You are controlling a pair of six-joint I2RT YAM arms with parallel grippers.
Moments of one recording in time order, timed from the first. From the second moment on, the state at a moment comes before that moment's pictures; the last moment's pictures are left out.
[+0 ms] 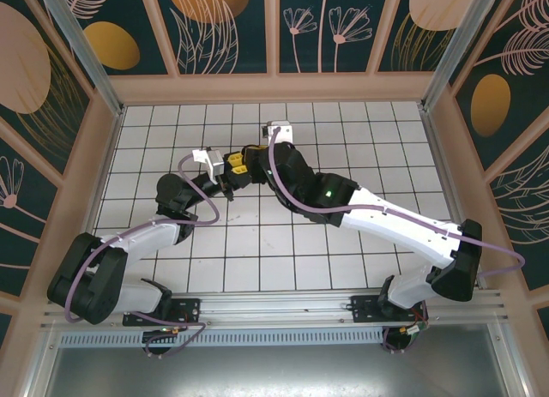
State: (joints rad) left arm -0.46 1.34 0.54 1.19 0.72 -0.27; right arm 1.12 1.44 1.43 -0.38 0.54 0.59
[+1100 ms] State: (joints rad) left arm -0.46 1.34 0.56 1.15 0.79 -0.25; right arm 0.76 1.58 1.77 -0.64 -0.03 0.59
